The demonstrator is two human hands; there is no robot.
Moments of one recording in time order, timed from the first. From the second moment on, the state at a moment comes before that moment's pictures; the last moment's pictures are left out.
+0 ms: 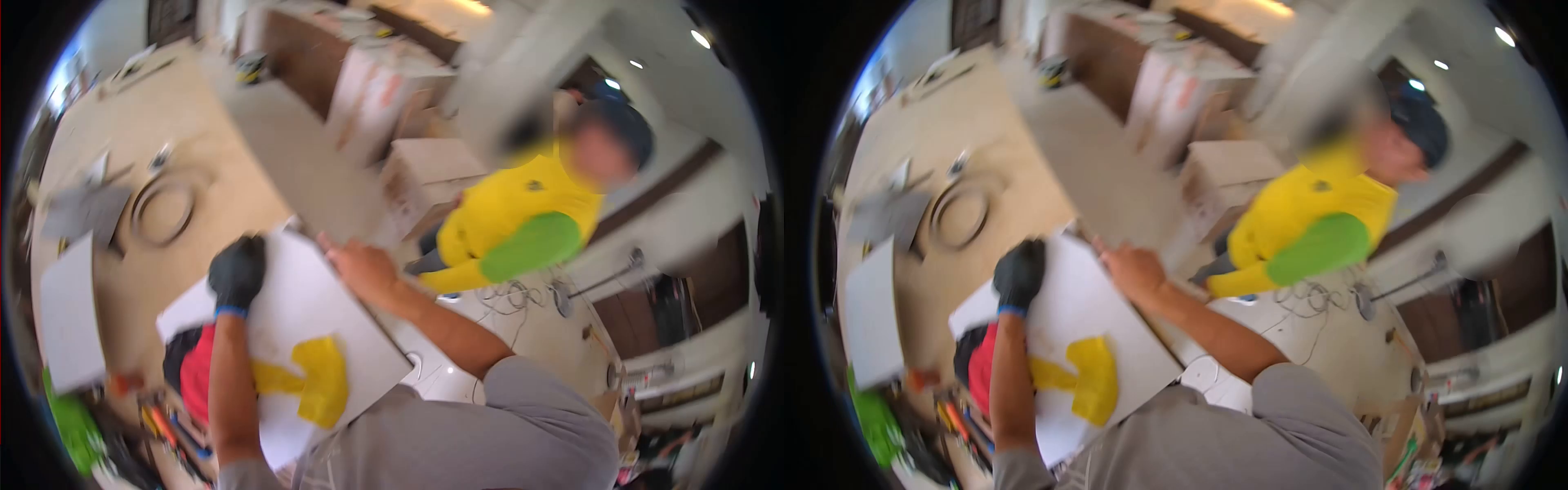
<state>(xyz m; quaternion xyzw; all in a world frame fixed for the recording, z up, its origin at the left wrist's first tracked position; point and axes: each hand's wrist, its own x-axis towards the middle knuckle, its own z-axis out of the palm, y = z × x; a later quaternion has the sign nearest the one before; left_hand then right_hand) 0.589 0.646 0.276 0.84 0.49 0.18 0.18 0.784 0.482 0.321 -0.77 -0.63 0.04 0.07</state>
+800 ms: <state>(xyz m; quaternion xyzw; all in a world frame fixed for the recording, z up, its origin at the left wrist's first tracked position) 0.588 0.638 0.288 0.84 0.47 0.20 0.16 0.773 0.409 0.331 -0.76 -0.62 0.09 0.15</state>
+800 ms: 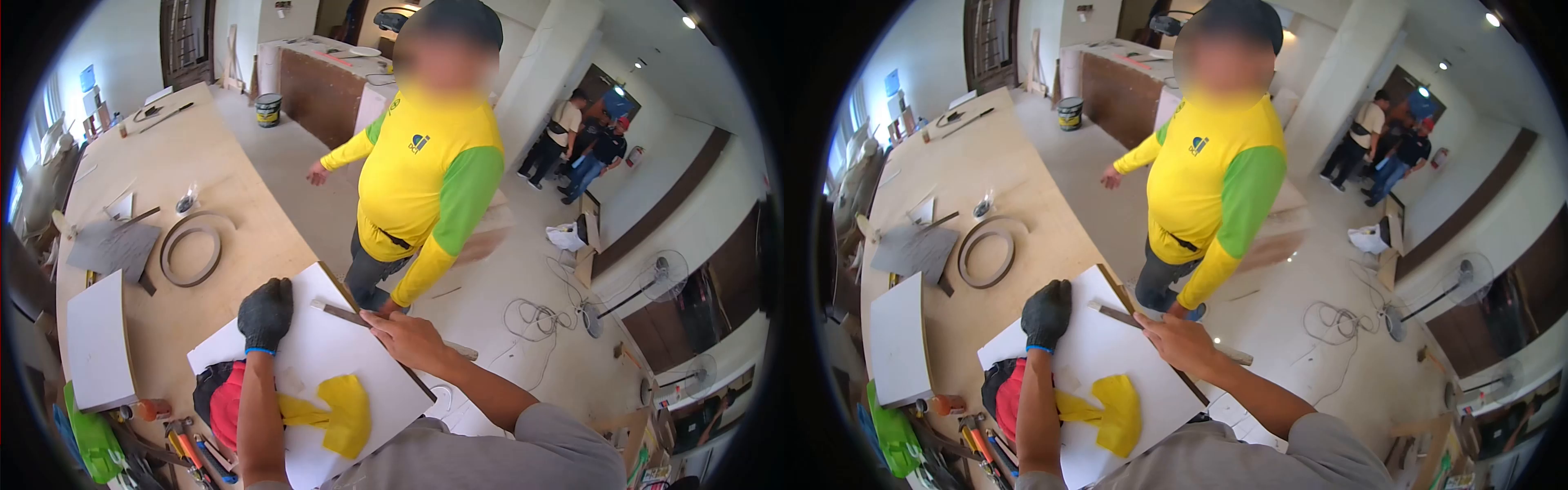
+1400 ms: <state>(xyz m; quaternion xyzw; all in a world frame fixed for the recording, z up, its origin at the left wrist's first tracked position) 0.580 0.637 0.301 0.82 0.49 0.16 0.23 0.781 0.409 0.314 -0.73 -0.65 0.03 0.18</state>
